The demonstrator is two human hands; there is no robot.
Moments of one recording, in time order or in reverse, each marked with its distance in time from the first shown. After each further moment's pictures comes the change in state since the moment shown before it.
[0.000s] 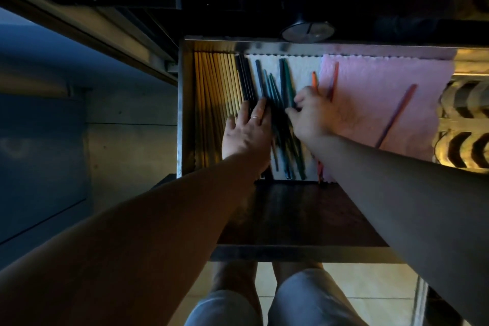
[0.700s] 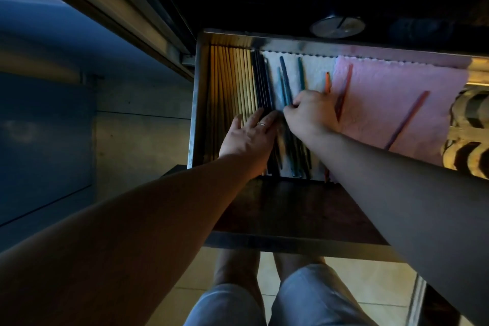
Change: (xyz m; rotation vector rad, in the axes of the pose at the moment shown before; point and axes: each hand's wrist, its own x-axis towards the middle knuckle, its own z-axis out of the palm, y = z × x) left_hand -0.013 -0.025 0.010 0.147 -0.001 0.194; right_hand -0.013 -0.032 -0.004 -0.174 -0.067 0.010
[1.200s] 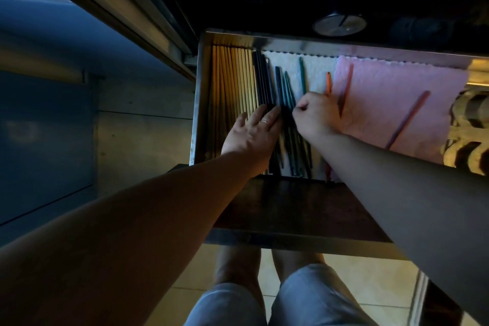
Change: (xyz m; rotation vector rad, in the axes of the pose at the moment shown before) left_hand 0.001 0.001 -0.001 -0.018 0.026 0.004; right_hand 0.004 0.017 0.007 0.106 0.016 -0.002
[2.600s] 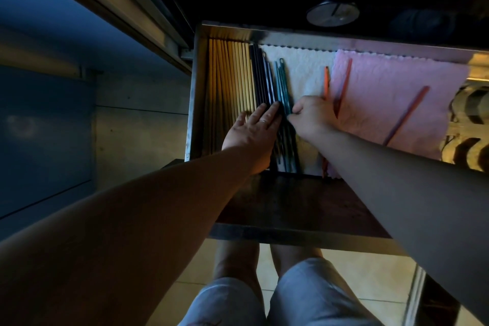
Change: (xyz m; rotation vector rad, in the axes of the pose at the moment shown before) left_hand 0.007 0.006 0.013 -0.022 -0.103 -0.021; right_hand 0.001 0.012 0.005 -0.101 -0.129 -0.051
